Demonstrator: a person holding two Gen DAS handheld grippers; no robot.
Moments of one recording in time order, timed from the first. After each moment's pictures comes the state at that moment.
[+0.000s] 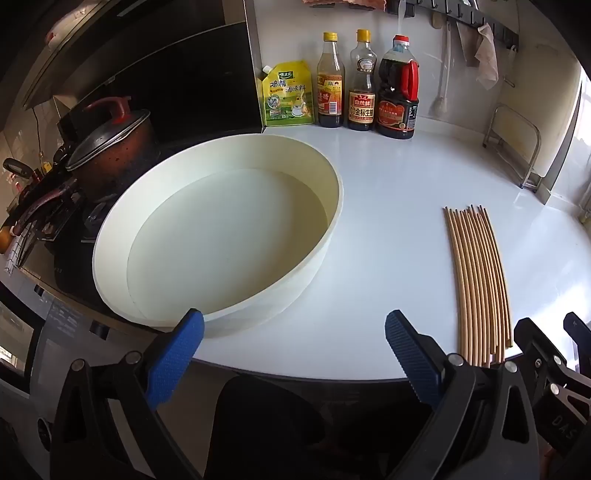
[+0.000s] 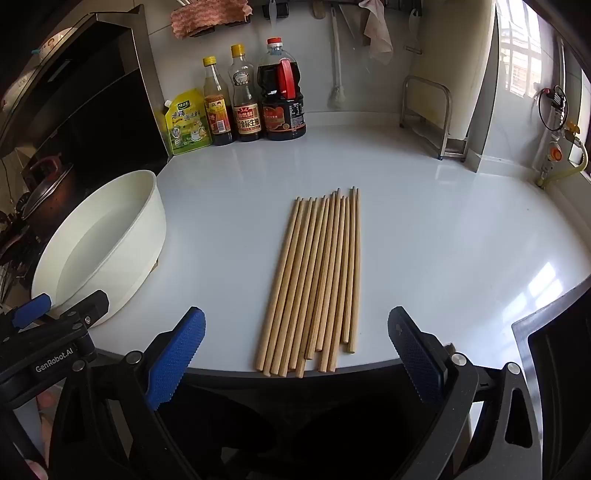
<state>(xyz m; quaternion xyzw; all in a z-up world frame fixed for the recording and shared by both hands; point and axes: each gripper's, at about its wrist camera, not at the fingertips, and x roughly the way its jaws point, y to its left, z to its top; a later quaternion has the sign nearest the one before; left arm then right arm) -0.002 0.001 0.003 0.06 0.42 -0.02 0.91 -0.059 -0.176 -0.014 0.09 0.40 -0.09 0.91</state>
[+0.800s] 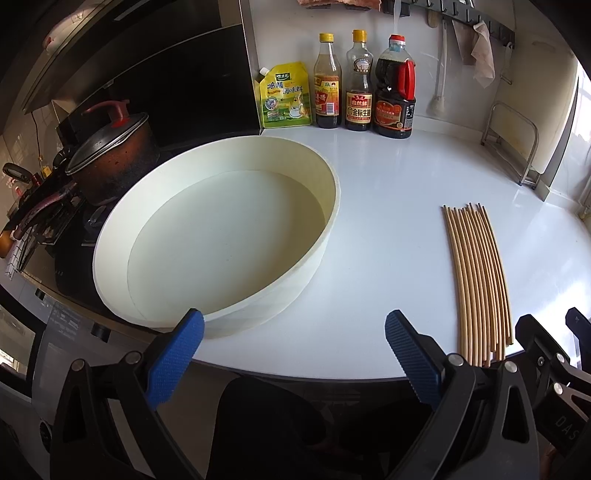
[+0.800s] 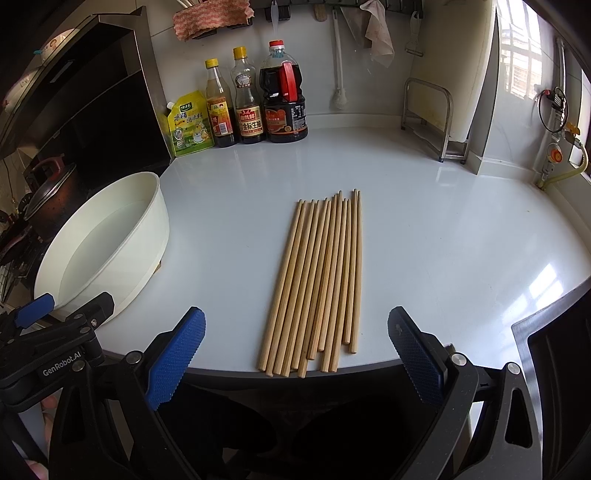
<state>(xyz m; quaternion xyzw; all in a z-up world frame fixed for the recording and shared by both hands) -0.002 -0.001 0.001 0.06 0.42 -0.03 0.90 -0.059 -0.178 -0.008 0.09 0.40 -0.09 0.91</state>
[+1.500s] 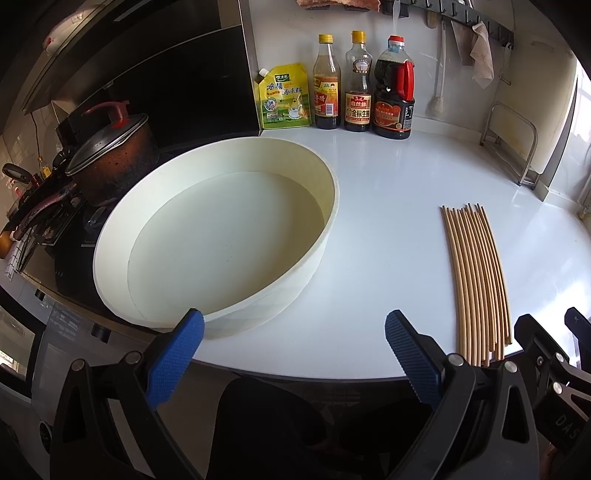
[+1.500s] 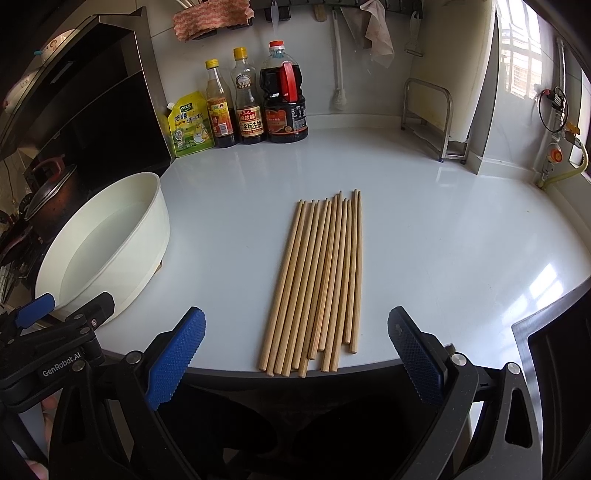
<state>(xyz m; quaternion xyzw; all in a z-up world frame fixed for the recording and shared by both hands) -0.002 -0.001 0.004 0.06 0.42 -0.03 0.90 -0.062 -0.178 -0.010 0.10 0.40 -0.09 0.91</state>
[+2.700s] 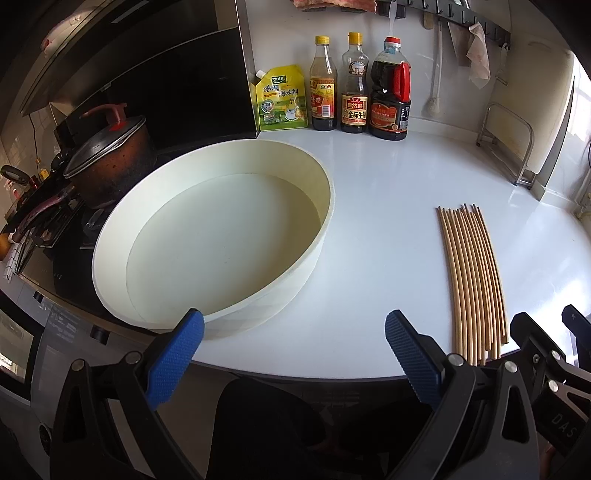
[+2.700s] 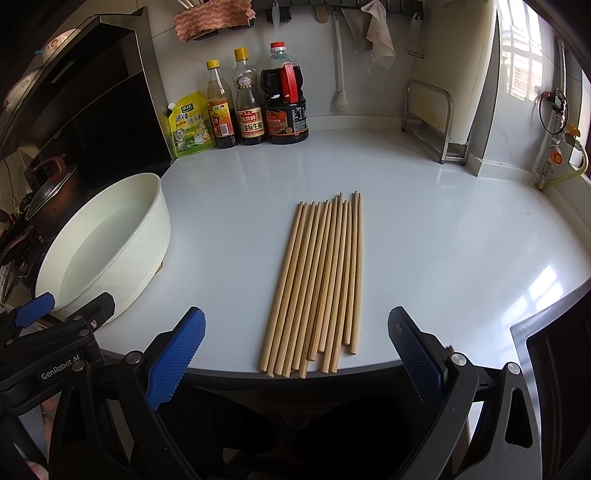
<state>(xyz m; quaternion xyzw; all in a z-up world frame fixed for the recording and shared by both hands) -0.005 -0.007 0.004 0.06 0.42 -0.03 0.91 -0.062 -0.178 -0.010 0.09 0.40 -0.09 0.91</state>
